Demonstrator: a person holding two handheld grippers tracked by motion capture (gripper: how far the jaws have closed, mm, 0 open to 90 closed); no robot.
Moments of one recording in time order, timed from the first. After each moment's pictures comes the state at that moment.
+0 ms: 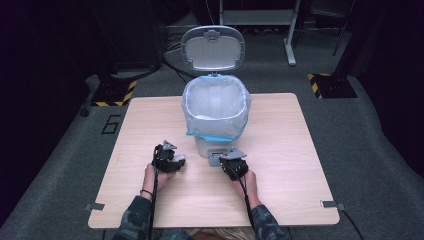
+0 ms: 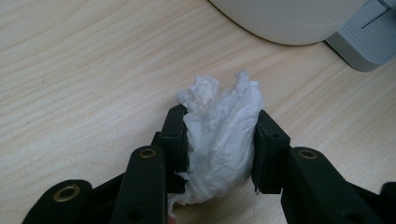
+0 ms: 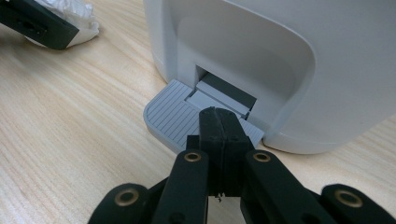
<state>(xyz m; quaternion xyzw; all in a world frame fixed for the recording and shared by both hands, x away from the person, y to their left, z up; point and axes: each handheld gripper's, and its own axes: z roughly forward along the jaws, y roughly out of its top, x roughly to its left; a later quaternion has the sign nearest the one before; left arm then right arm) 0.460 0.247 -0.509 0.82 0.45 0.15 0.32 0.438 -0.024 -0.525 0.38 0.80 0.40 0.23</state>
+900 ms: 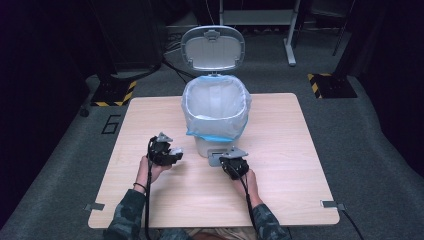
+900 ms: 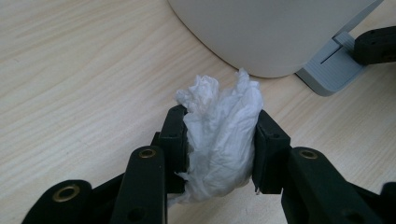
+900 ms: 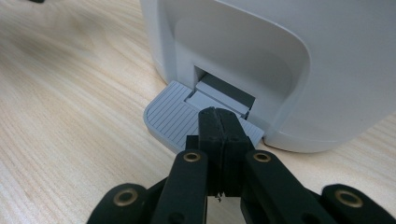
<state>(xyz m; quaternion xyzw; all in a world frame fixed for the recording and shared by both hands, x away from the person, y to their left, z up) 0.467 0.258 -0.470 0.83 0.42 0.14 0.34 0.440 -0.026 -0.524 0.38 0.80 0.41 0.22</state>
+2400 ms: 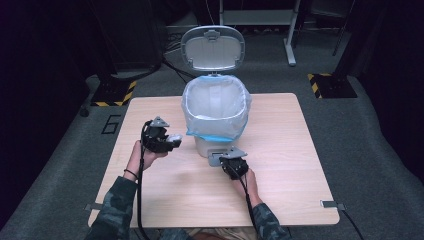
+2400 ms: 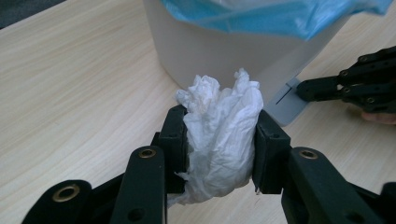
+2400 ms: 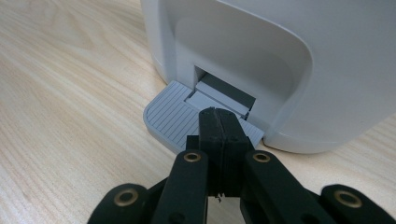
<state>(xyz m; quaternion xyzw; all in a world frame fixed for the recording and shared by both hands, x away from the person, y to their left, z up) 0.469 0.258 -0.395 0.84 0.37 0.15 0.36 0.439 -0.025 -0.524 0.38 0.80 0.40 0.23</state>
